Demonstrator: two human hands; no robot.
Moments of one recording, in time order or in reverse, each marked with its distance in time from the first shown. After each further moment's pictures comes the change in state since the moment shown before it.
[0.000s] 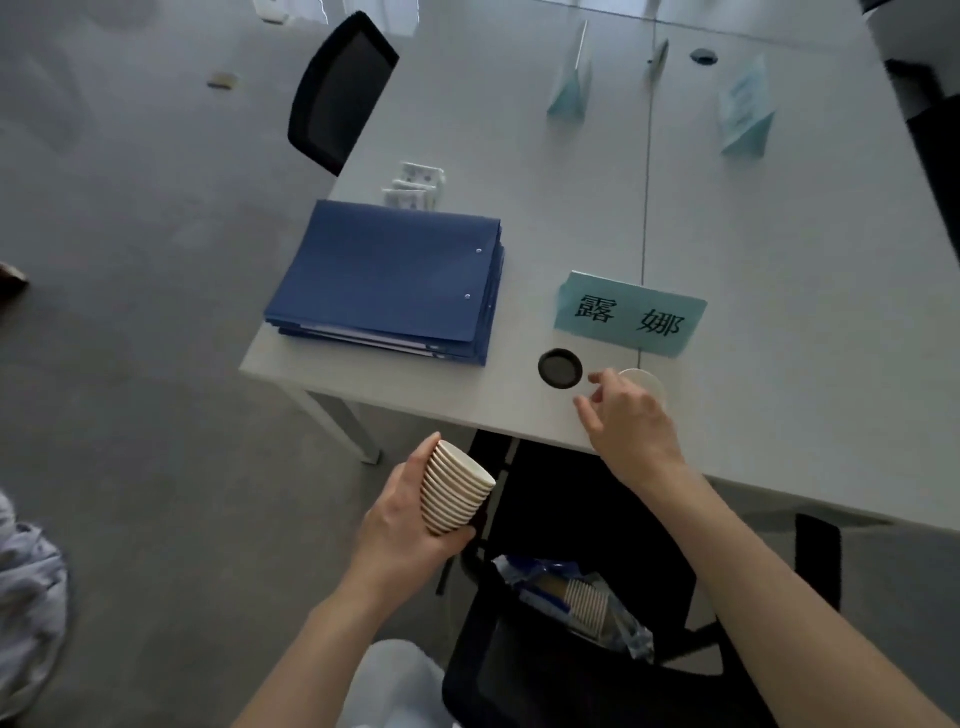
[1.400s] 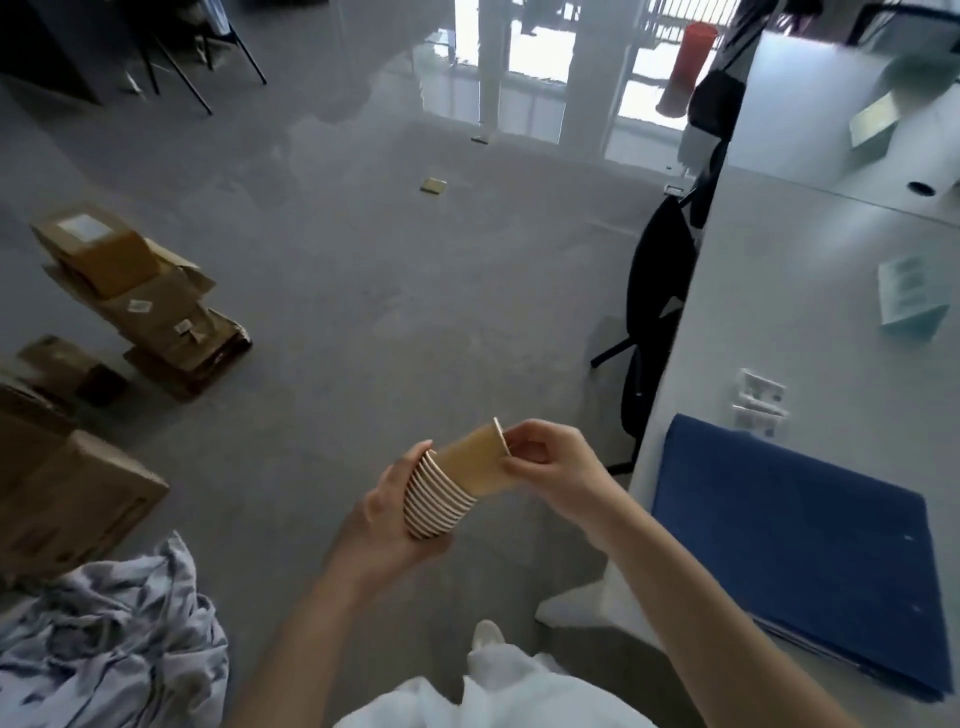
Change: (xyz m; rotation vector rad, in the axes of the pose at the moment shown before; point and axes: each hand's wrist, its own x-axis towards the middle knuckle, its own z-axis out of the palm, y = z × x) left_hand 0.167 -0.239 -0.502 0.049 0.235 -0.058; right_hand 0.183 -0.591 0.164 0.739 -0.476 -0.167
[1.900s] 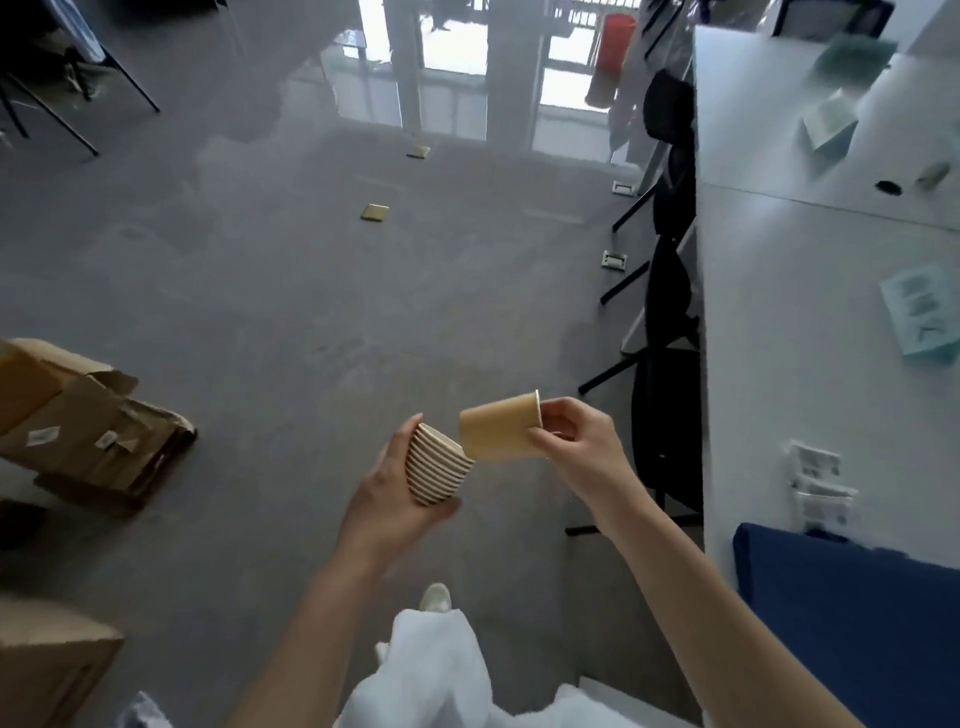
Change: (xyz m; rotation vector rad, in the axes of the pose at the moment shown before) left_hand 0.264 -0.016 -0.078 -0.019 -0.006 0.058; right_hand 0.215 -0.068 -0.016 0.084 0.405 0.041
